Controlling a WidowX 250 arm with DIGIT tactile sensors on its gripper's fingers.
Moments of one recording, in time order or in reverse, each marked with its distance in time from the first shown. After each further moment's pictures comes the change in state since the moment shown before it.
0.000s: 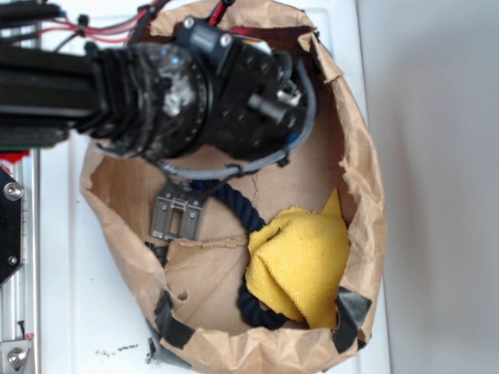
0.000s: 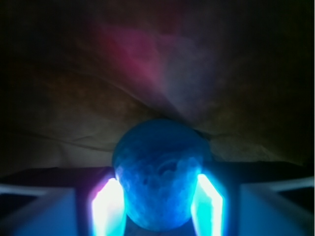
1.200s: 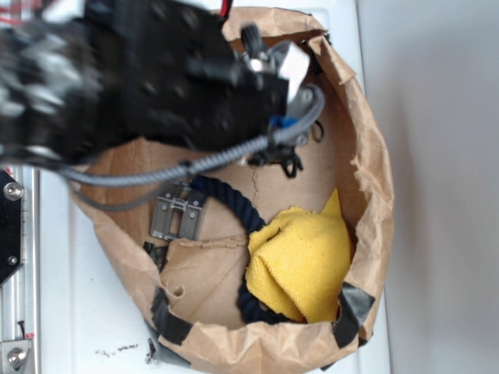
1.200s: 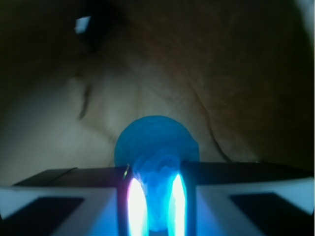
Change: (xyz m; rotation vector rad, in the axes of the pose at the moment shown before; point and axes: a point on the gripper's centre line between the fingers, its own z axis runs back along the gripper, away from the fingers) arm 0.004 0.000 0.084 -0.179 0.236 -0.592
